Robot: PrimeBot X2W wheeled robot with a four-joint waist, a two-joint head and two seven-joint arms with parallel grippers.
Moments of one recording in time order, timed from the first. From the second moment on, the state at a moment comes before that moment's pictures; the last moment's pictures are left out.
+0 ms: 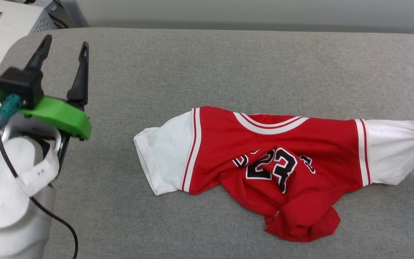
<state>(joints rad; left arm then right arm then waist) -0.50 0.37 -0.09 0.14 -0.20 -0.12 -0.09 -0.29 -0.82 0.29 0.19 0.85 0.13 0.32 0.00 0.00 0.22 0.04</state>
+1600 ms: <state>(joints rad) -0.91 0.69 -0.97 0.42 -1.02 -0.13 0.57 -0.38 -0.73 0.31 0.14 0.76 0.13 0.28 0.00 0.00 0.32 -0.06</state>
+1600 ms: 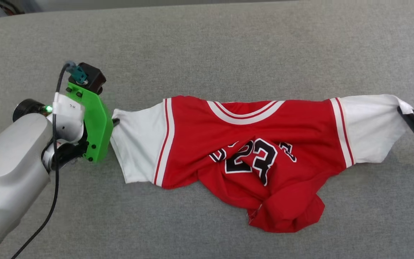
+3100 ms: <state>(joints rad) -1.72 0.55 -0.77 0.47 -0.70 -0.09 0.07 -1.35 -0.75 0.37 0.30 0.64 0.13 0.18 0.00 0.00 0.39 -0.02</state>
